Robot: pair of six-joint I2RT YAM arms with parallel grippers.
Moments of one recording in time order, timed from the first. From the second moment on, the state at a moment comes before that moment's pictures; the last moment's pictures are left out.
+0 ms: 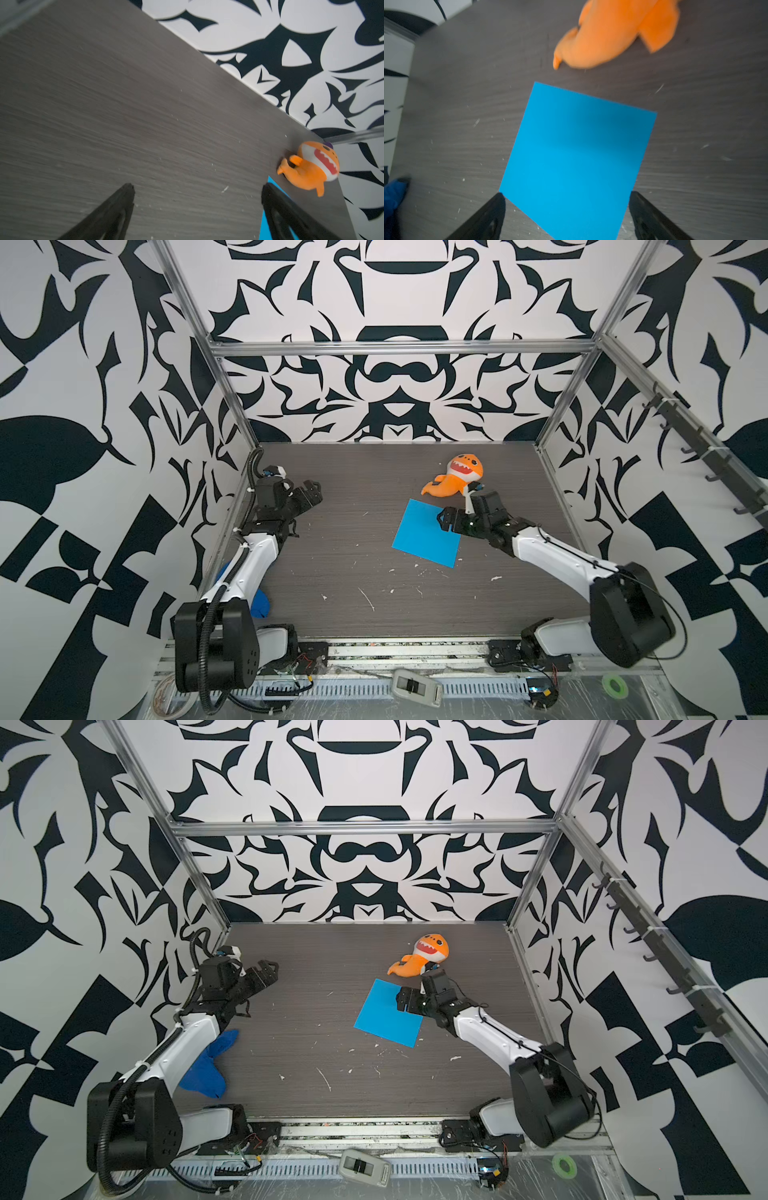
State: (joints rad) left arm -0.01 1.26 0.78 -0.09 0.23 -0.54; right arm 0.41 1.42 0.80 -0.21 -0.10 0.60
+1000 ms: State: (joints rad) left arm -0.09 1.38 0.80 -0.22 0.32 -0.58; right arm 0.54 1.91 1.12 -0.14 -0.10 0.69
